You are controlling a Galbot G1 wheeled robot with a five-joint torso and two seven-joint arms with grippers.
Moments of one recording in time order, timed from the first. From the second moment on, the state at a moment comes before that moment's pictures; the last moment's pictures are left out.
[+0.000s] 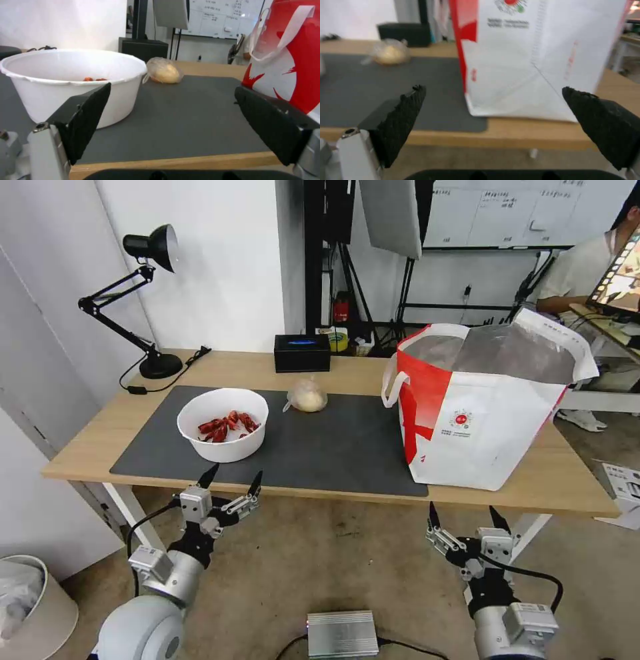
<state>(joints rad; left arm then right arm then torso) 1.55 -1.10 -0.46 -2.17 -0.48 -0.02 -0.02 -1.72 0.84 0.21 2.38 0.33 0.03 0.76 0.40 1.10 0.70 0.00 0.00</state>
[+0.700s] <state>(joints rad) 1.59 -1.10 -0.49 -2.22 -0.48 -0.01 -0.02 -1.09 0.66 0.13 2.26 0.77 -0.03 0.34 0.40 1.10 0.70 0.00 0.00</state>
